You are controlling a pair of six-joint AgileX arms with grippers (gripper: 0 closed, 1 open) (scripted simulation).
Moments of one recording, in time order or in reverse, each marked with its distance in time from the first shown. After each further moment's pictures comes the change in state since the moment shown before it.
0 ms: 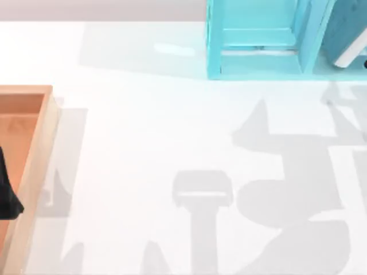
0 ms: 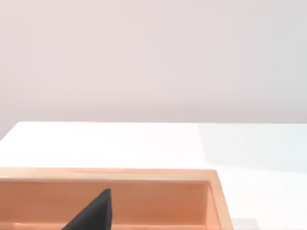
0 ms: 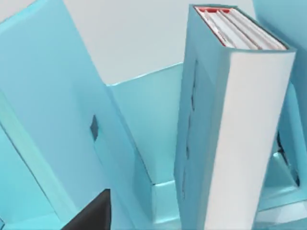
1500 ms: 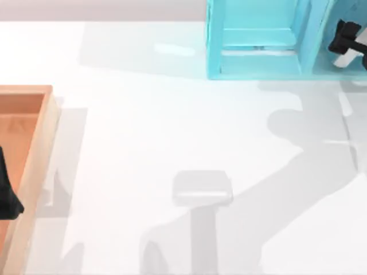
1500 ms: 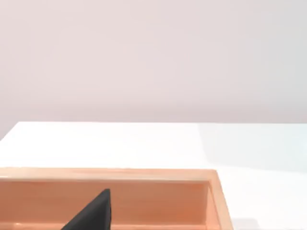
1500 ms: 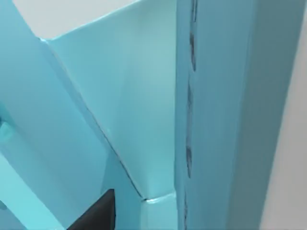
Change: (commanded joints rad) left arm 0.000 0.000 0.000 0.000 0.000 0.000; right arm 0.027 0.519 0.559 -0.073 0.007 0.049
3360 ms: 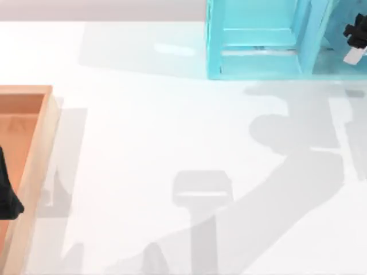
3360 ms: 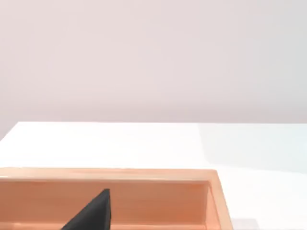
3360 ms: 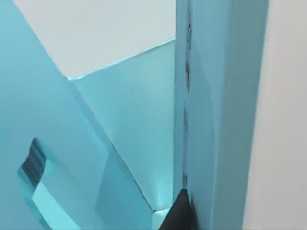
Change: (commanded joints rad) left arm 0.000 0.000 0.000 0.000 0.000 0.000; right arm -0.003 -0.153 -0.089 -0.101 -0.003 0.008
